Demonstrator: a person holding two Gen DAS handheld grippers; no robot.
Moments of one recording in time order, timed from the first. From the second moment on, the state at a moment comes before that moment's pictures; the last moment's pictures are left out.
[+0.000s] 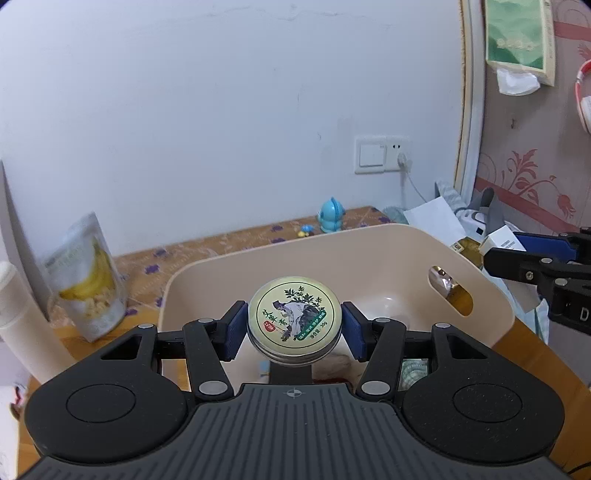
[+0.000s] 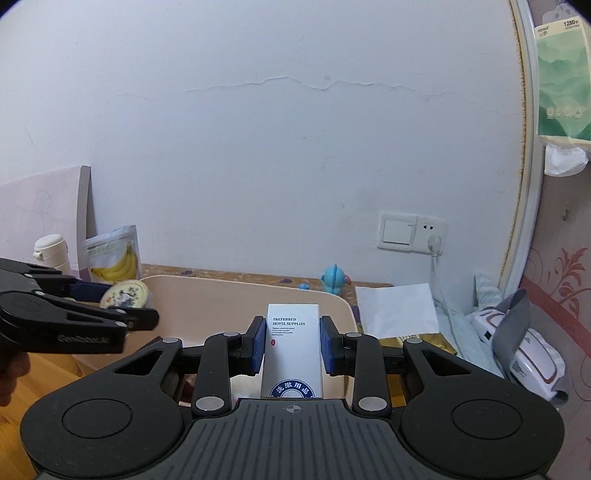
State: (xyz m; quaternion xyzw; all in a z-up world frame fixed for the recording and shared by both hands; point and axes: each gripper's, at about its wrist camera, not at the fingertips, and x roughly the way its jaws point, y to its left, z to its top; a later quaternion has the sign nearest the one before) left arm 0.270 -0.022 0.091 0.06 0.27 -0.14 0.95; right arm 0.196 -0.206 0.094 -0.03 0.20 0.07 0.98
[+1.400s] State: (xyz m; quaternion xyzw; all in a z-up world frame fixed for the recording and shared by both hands) left arm 0.310 -0.024 0.065 0.05 0.31 -0.11 0.94; right arm 0.261 -0.180 0.049 -0.07 0.29 0.08 0.95
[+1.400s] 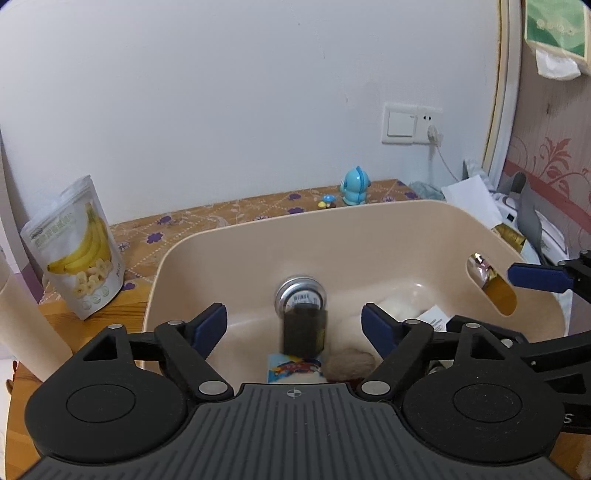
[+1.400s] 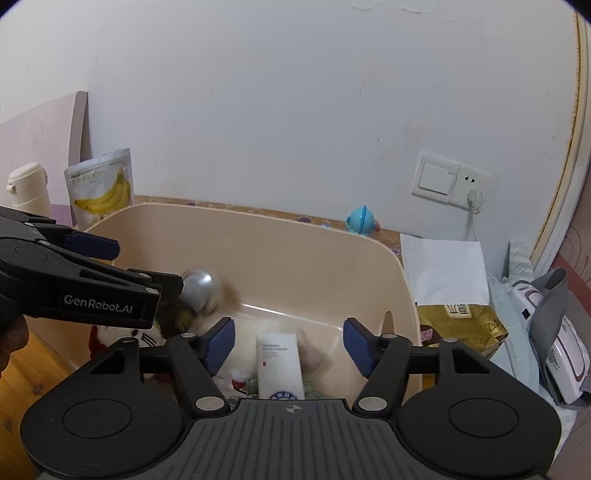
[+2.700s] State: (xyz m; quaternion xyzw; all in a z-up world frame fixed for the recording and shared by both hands) left arm 0.179 -0.028 0.092 0.07 0.28 -0.12 0.95; right arm 0.139 -0.211 0.081 -0.05 0.26 0.07 0.96
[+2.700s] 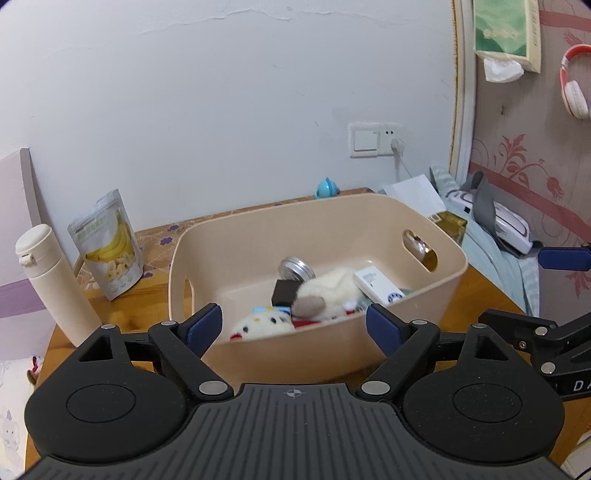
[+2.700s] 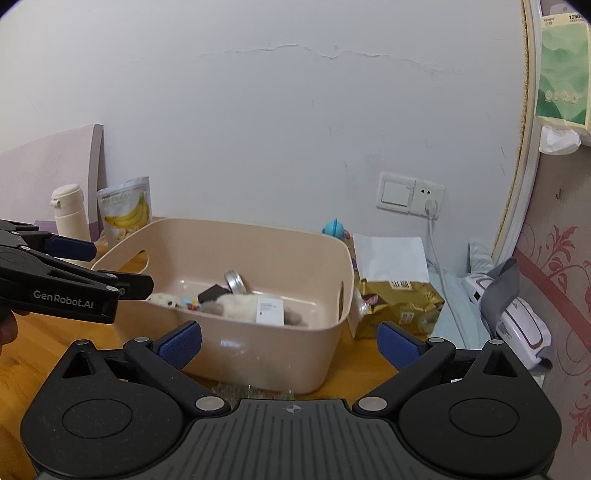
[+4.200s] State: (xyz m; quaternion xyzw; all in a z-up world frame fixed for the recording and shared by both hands) left arm 0.191 -0.087 -0.026 0.06 0.40 -0.17 0.90; right arm 0.144 -0.260 -0.025 -0.05 0.40 0.04 0.91
